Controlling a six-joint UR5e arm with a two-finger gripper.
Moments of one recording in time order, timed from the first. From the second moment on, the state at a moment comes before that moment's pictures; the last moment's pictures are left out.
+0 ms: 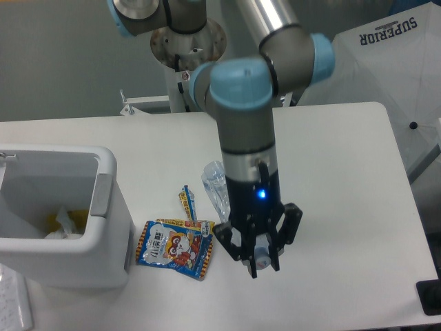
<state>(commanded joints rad) 2.39 -1.92 -1.30 -0.69 1.41 0.02</state>
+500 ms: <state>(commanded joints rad) 2.28 -1.80 -1.26 -0.67 1.41 -0.14</state>
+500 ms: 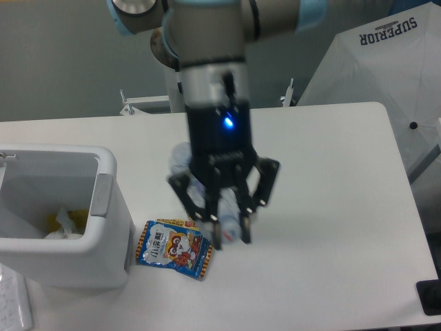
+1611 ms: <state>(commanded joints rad) 2.02 -1.90 -1.20 -0.67 1.41 -0.14</state>
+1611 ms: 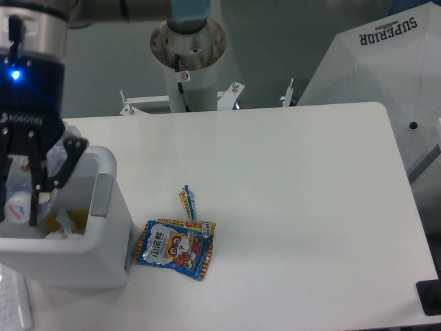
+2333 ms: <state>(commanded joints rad) 2.00 -1.94 -1.22 -0.67 1.42 -0.11</state>
